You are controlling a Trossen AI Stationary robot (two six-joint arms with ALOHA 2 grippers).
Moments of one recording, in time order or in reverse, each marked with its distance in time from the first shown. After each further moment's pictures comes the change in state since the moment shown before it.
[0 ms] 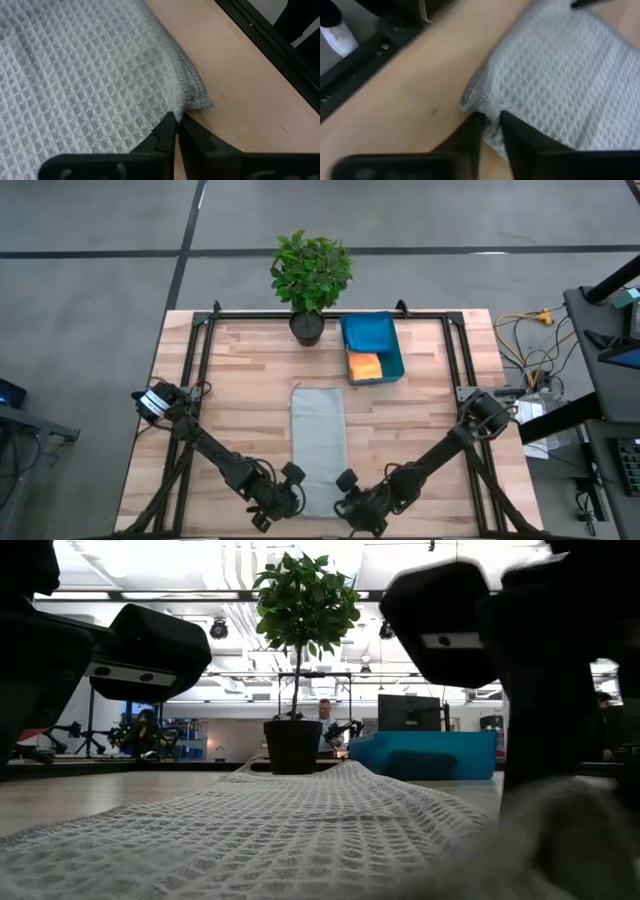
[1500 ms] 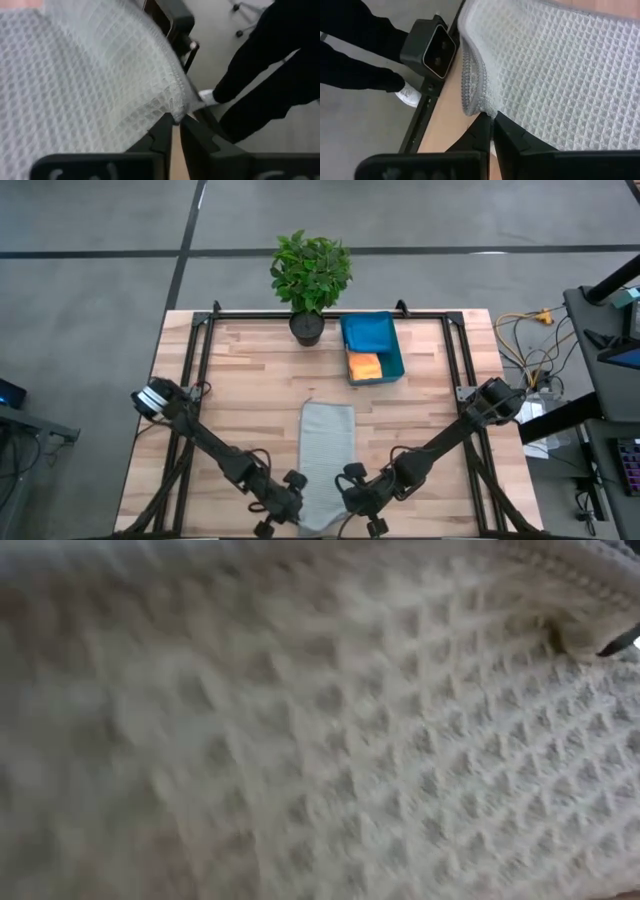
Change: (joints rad) left arm 0.019 -0.160 -0.048 0.304 0.192 -0.219; right arm -0.041 -0.152 -0.019 -0.060 -0.200 0.458
